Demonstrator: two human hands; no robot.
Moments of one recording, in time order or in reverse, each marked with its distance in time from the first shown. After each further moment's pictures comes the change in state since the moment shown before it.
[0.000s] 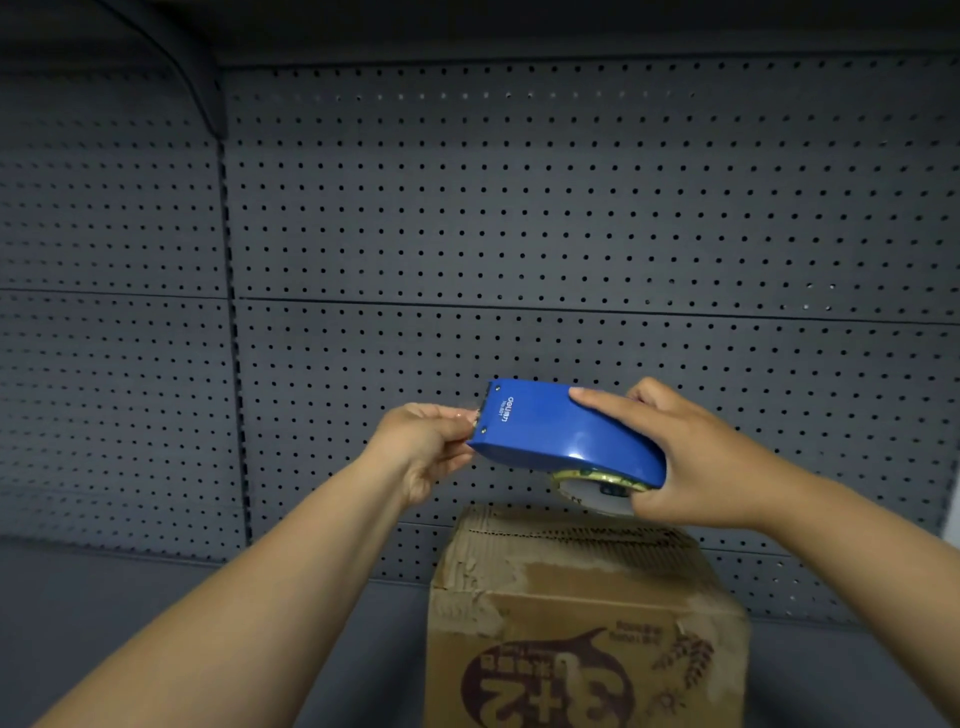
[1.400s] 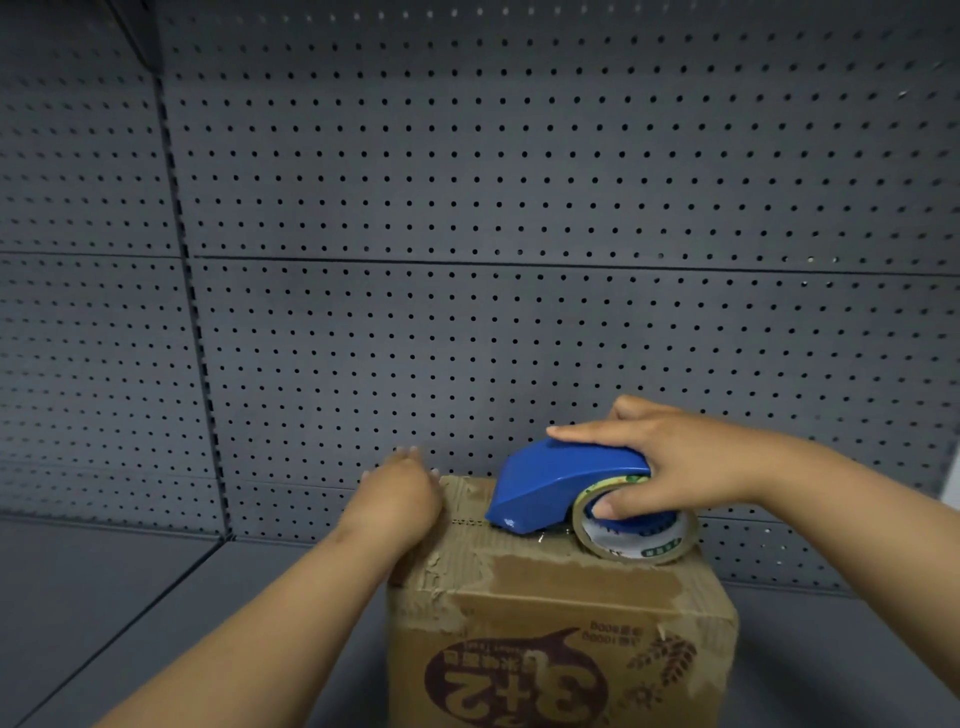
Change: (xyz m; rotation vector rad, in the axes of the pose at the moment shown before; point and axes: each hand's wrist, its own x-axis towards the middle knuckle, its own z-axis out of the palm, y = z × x) left_hand 0.009 -0.076 0.002 1.249 0.105 -0.048; right_hand 0.004 0.036 0.018 0.038 -0.371 0.050
